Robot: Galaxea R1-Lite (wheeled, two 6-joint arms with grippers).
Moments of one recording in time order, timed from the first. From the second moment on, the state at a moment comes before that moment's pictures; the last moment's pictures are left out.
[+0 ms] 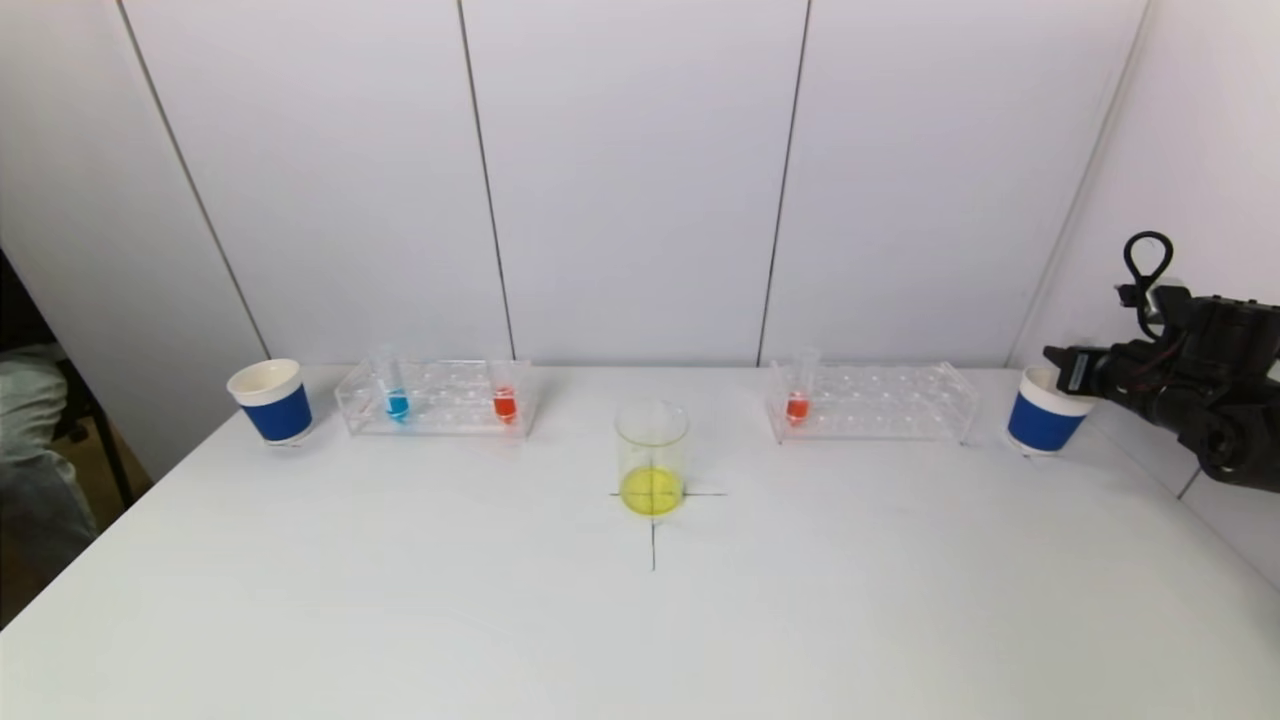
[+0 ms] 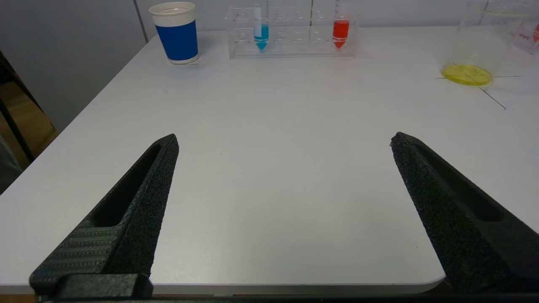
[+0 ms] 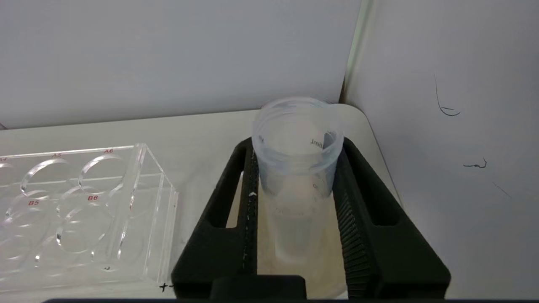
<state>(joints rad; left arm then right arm) 0.00 0.00 0.00 0.00 0.00 0.00 -0.34 2.23 -1.12 -0.86 0.23 -0.03</state>
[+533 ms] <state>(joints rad) 0.00 0.00 0.00 0.00 0.00 0.00 -0.34 2.22 -1.12 -0.86 0.23 -0.03</state>
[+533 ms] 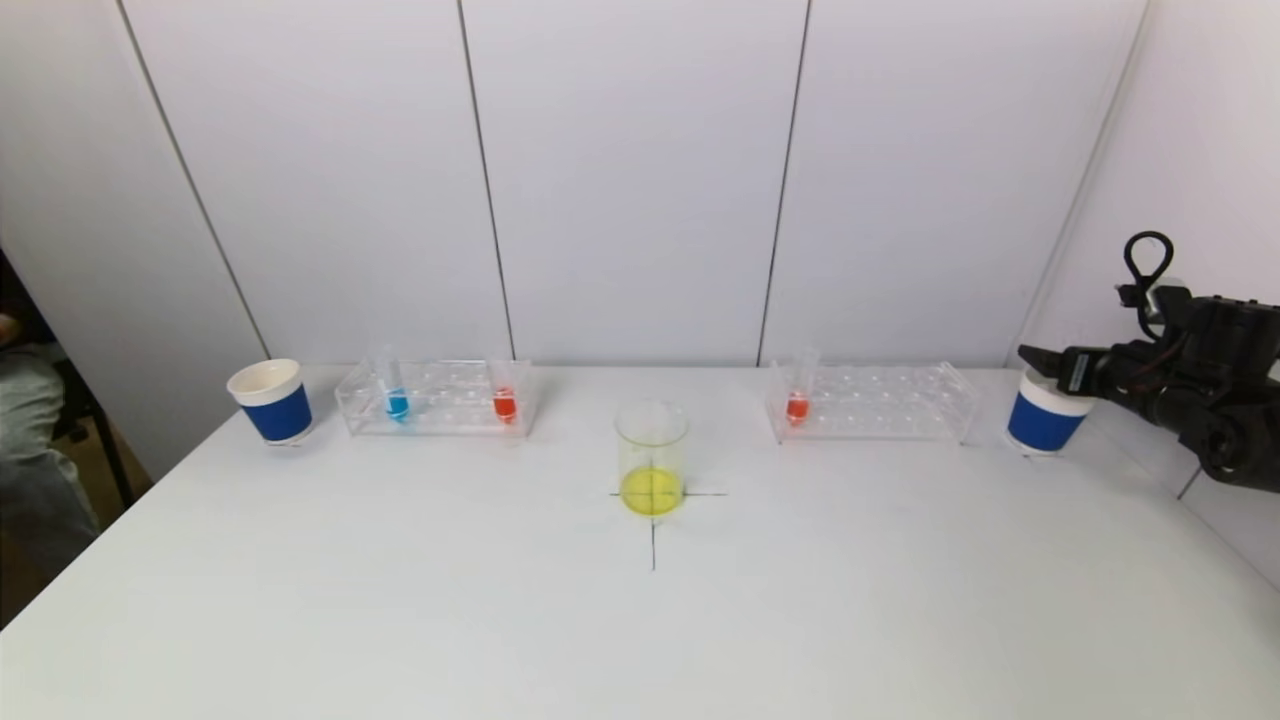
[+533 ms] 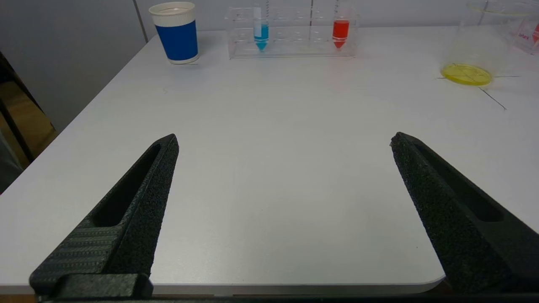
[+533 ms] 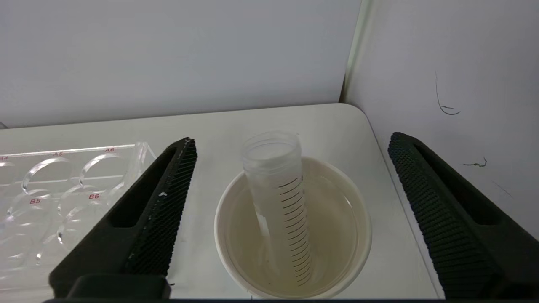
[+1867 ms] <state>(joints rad) 0.00 0.00 0.00 0.00 0.00 0.00 -0.07 1.31 -0.50 -0.84 0.24 0.05</state>
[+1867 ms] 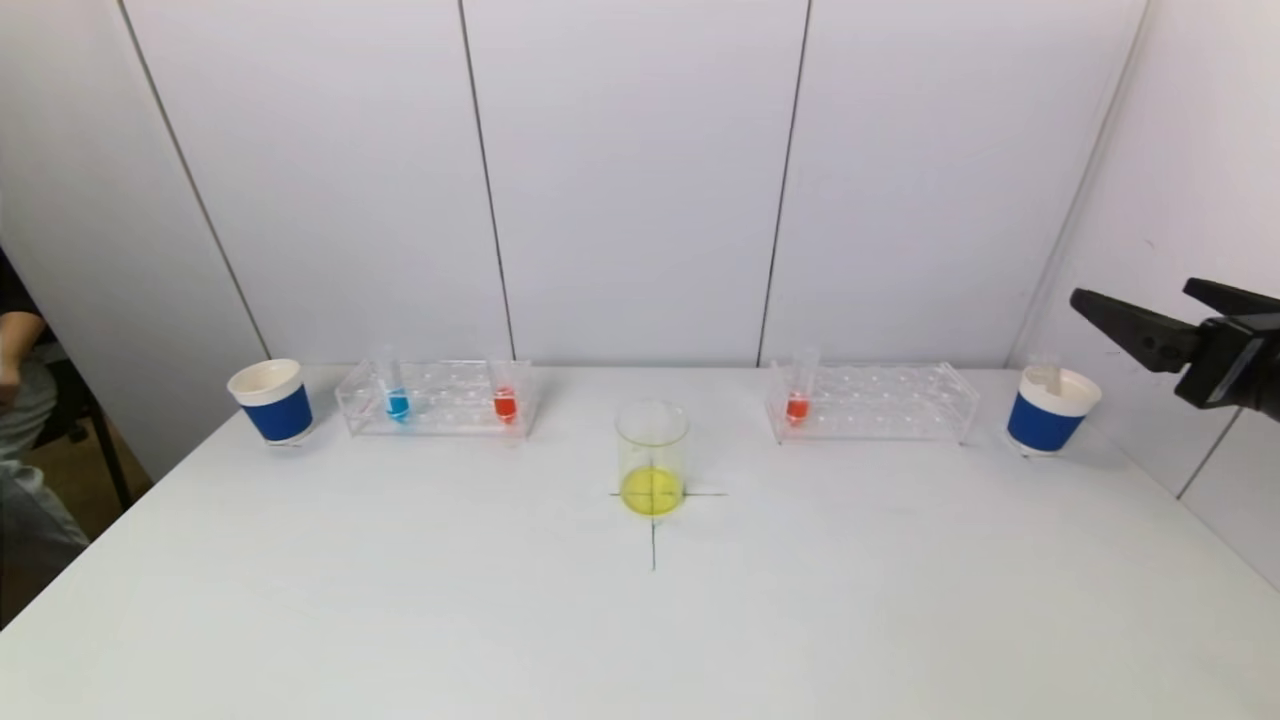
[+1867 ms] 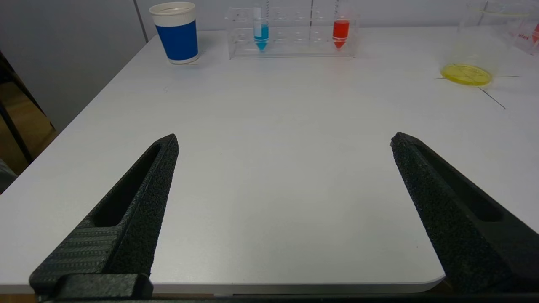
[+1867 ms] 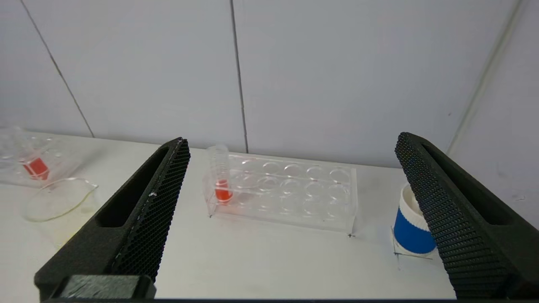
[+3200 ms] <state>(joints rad) 0.00 0.00 0.00 0.00 0.00 0.00 -0.01 0.11 -0.35 0.17 0.25 0.09</state>
